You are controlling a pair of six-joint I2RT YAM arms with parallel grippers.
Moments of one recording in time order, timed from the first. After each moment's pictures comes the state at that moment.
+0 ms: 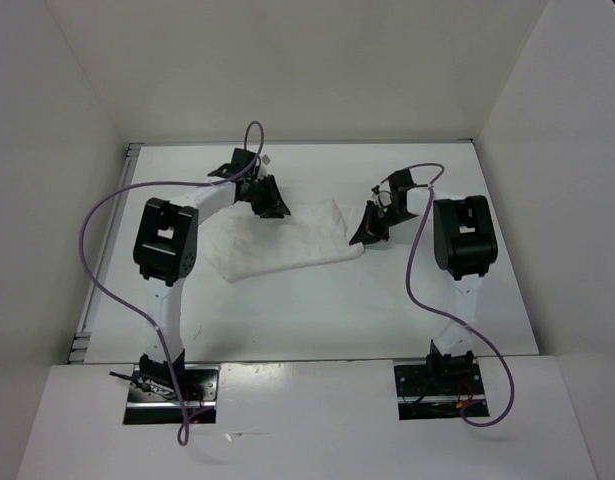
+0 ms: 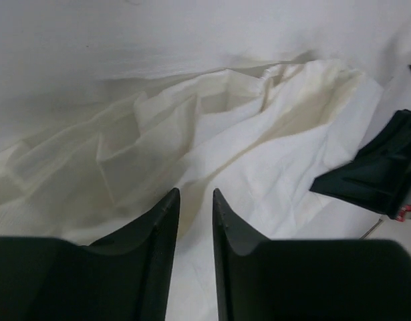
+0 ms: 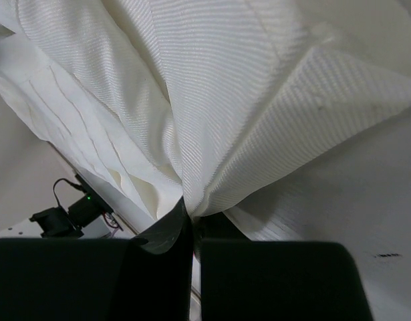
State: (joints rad) left arm -0.28 2.21 1.63 -0.39 0.45 -0.61; right arm 0.11 2.12 1.36 -0.53 -0.71 0.37
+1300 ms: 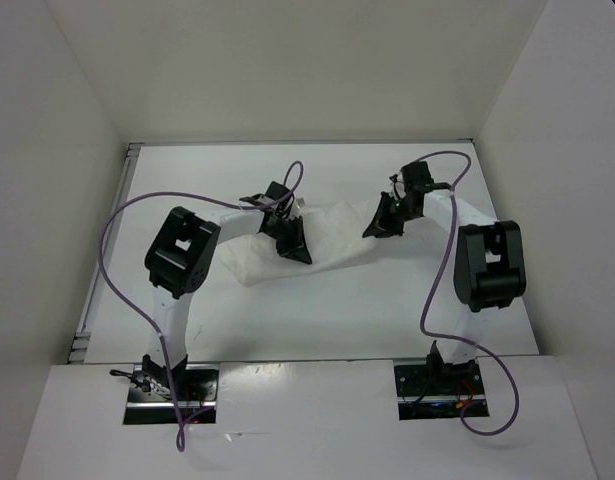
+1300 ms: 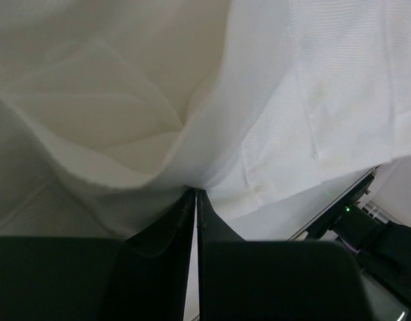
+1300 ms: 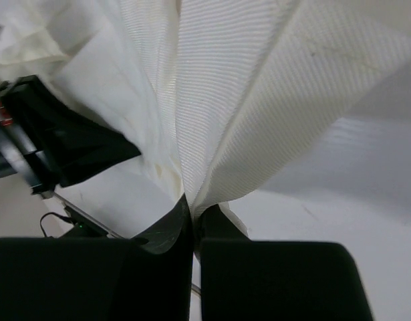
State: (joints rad) left arm -0.49 2.10 1.39 -0.42 0.51 -0.61; right arm 0.10 1.81 1.23 -0.56 -0.51 0.45
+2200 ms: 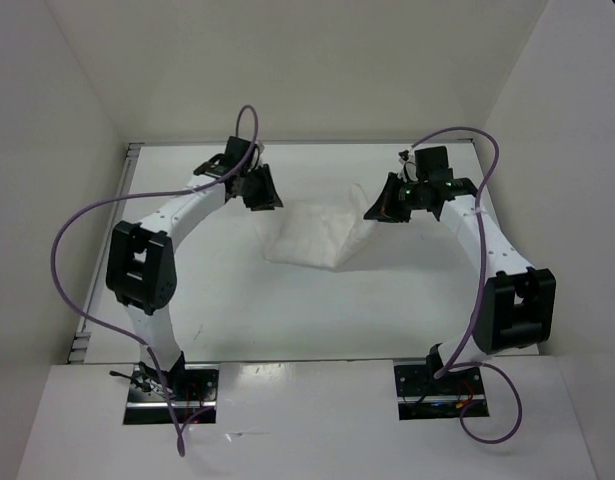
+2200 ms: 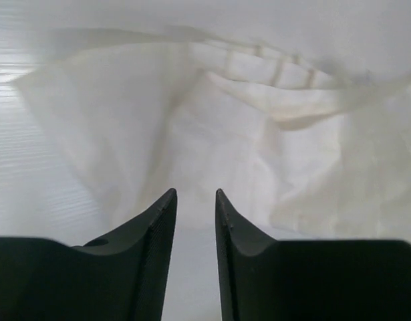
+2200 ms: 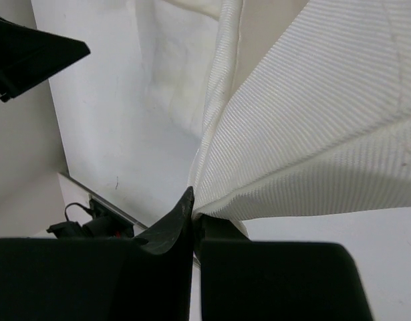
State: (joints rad) left arm -0.36 1.89 1.58 -0.56 0.25 -0.58; right arm 0.15 1.49 1.27 -0.65 -0.50 0.49
